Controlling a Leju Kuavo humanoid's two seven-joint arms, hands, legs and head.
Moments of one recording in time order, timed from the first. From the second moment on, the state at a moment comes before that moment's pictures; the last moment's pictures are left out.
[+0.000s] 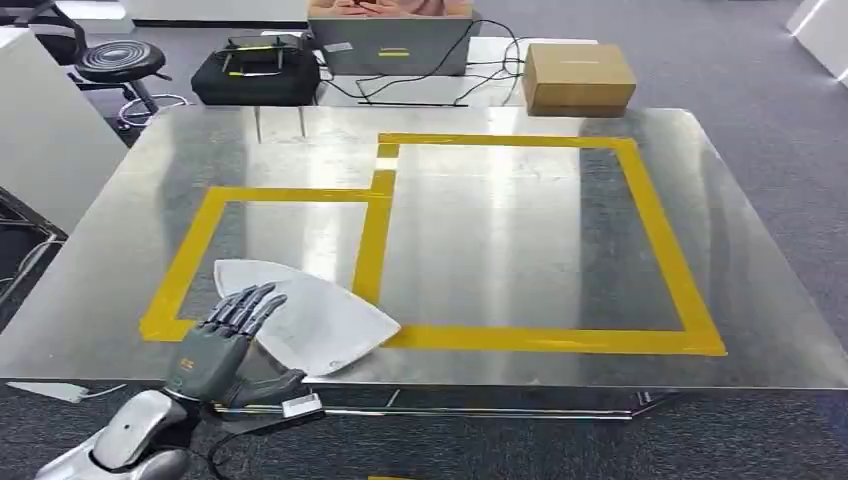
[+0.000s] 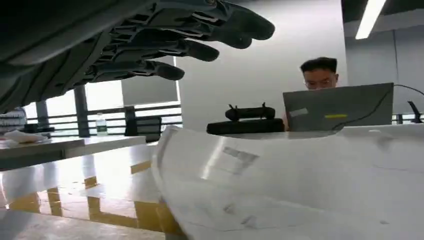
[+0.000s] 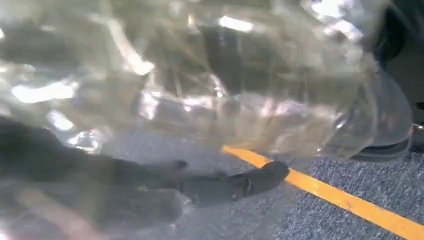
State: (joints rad) left arm -0.01 0.40 -0.61 -1.52 -0.94 0.53 -0.05; right arm 0.02 -0.36 1.24 -0.87 -0.83 -0.40 0.11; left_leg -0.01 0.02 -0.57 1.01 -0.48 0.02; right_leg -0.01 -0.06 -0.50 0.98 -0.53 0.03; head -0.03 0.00
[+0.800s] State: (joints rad) left arm 0.05 0.42 -0.56 -1.55 -0.99 0.49 -0.01; right arm 0.02 -0.36 1.24 -0.89 -0.86 -0.43 0.12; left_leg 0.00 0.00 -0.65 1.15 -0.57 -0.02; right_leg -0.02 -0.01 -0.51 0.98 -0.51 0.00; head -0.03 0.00
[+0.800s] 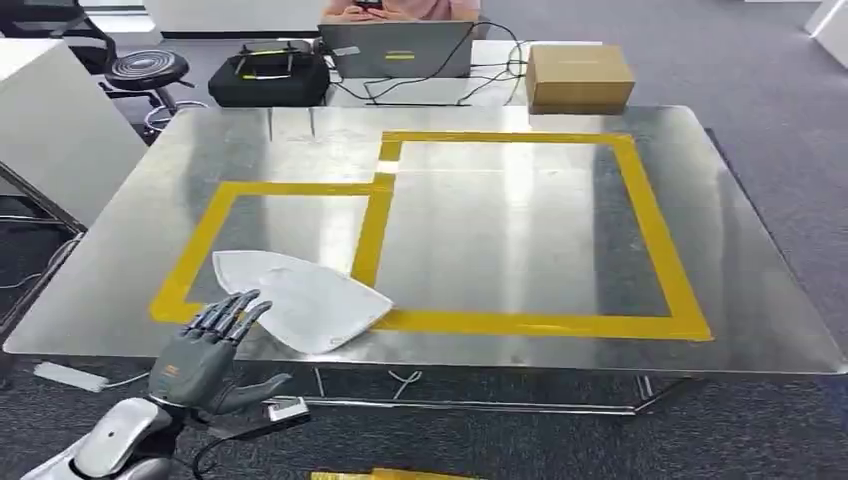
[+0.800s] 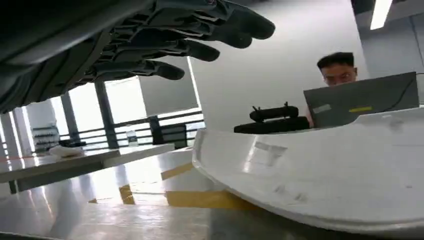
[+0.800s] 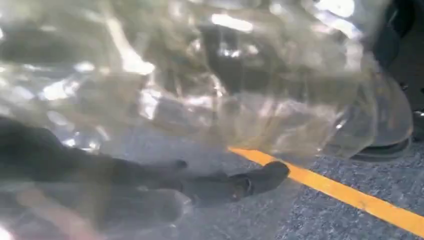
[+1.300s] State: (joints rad) left arm 0.07 0.43 -0.51 -1.55 -0.99 0.49 0.02; right arm 0.02 -0.36 1.24 -0.89 -0.88 -0.44 0.12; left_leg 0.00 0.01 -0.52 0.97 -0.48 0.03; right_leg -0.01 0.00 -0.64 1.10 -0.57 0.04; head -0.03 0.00
